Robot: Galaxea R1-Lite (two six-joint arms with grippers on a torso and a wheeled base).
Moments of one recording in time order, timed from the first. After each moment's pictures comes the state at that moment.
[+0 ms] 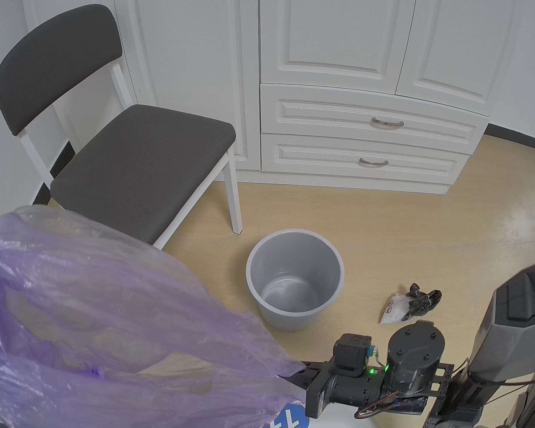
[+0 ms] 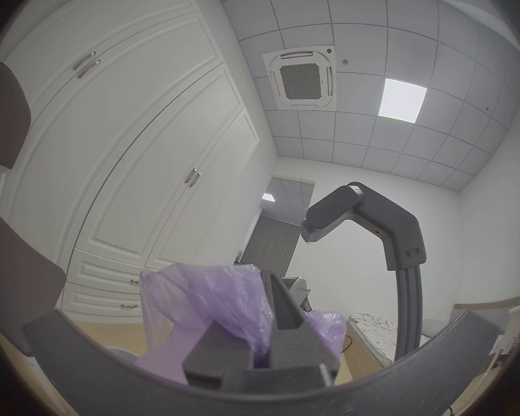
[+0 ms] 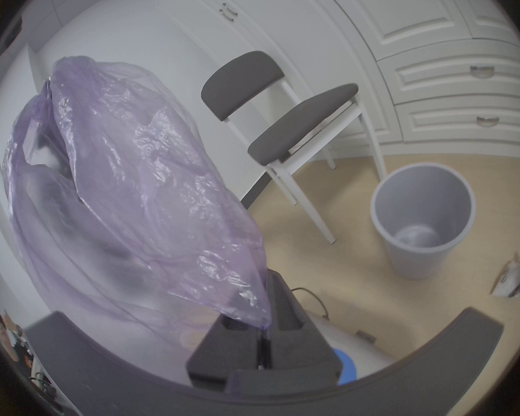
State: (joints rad) left arm -0.50 0.93 -0.12 -1.49 -0.72 -0.52; right arm 0.94 2.08 -0.29 -1.55 0.11 0.34
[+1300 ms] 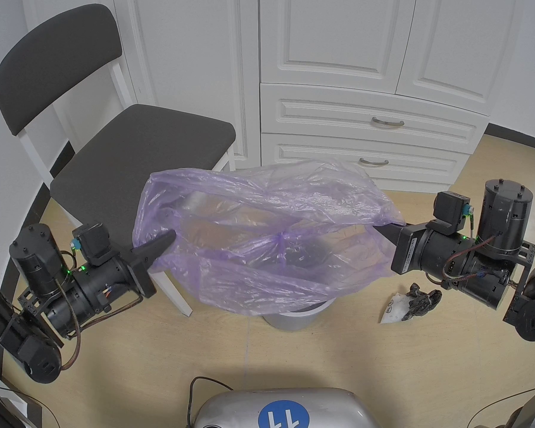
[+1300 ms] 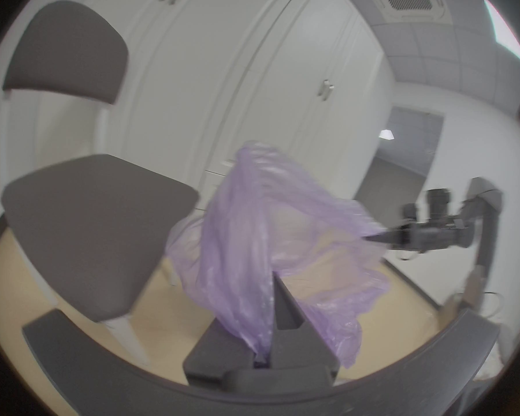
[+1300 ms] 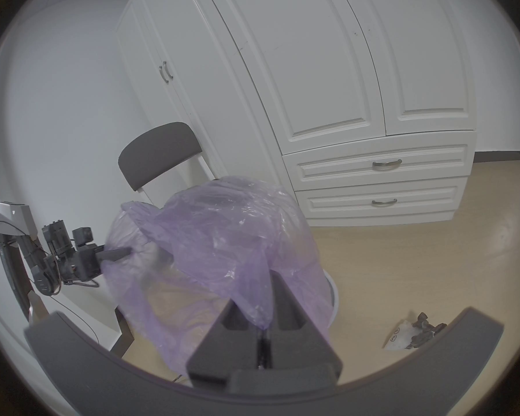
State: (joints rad) left arm -0.32 1.74 -0.29 -1.48 -0.35 -0.21; right arm 0.58 1.60 -0.61 -0.85 -0.06 0.22
